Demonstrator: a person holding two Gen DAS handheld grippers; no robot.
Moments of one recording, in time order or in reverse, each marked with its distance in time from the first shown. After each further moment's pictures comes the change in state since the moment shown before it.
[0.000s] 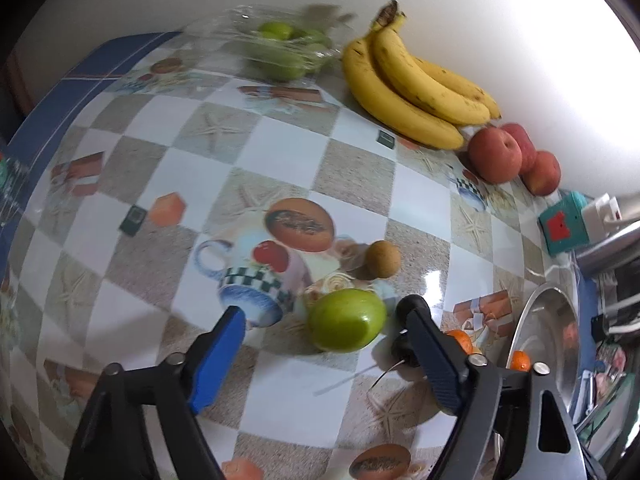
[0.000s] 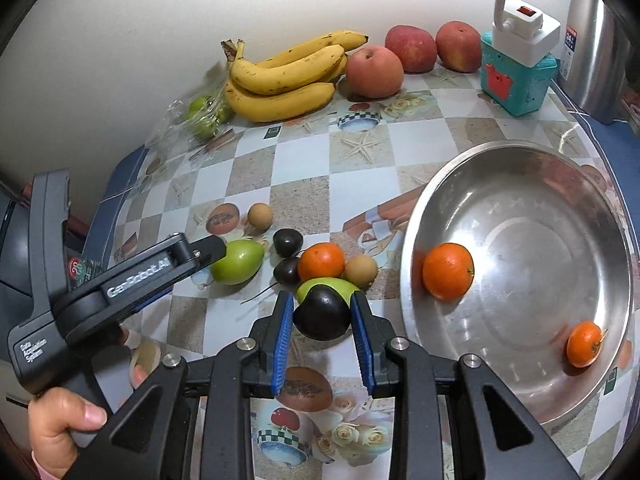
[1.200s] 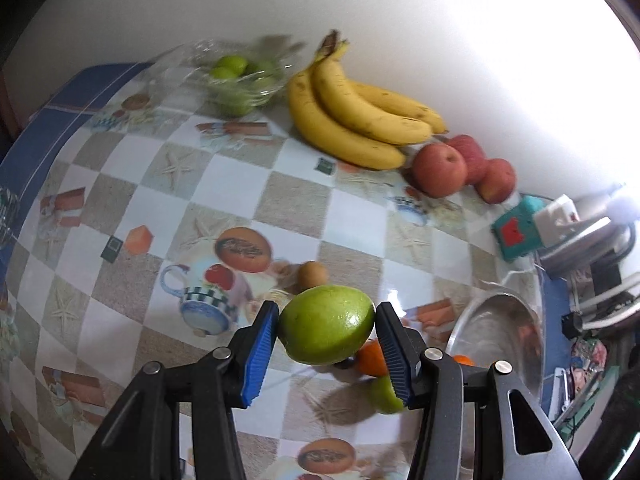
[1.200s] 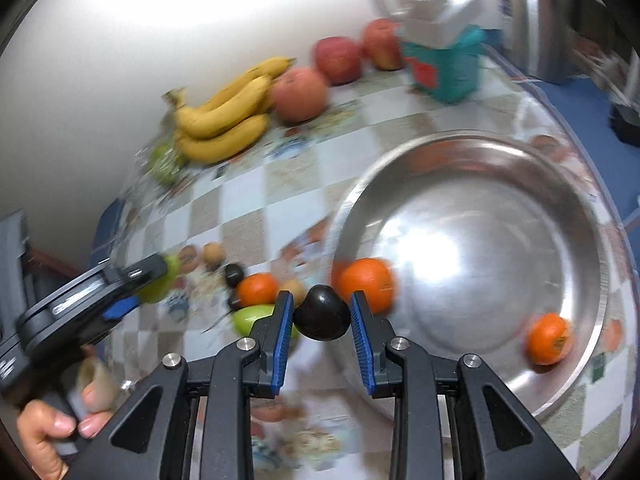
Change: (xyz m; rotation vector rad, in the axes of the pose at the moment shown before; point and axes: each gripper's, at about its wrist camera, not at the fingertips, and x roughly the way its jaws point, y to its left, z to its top) left arm -0.042 -0.039 0.004 0.044 -0.056 -0.081; right arm -0.022 -0.075 0.006 0.210 -0.049 -0.043
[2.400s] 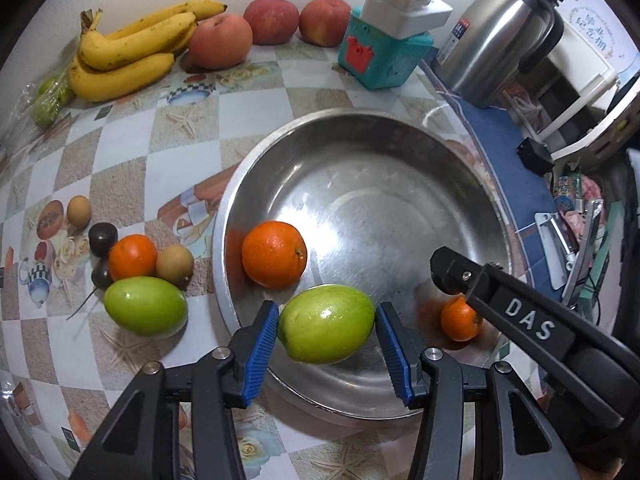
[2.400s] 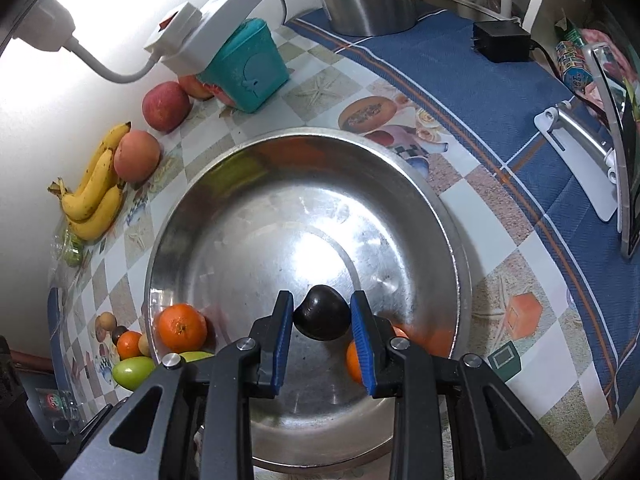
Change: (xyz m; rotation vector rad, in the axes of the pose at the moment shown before) left arm 0.060 -0.158 -0.103 0.412 0.233 -0.069; right arm -0.005 -0.107 0.005 0.261 -0.005 -0.167
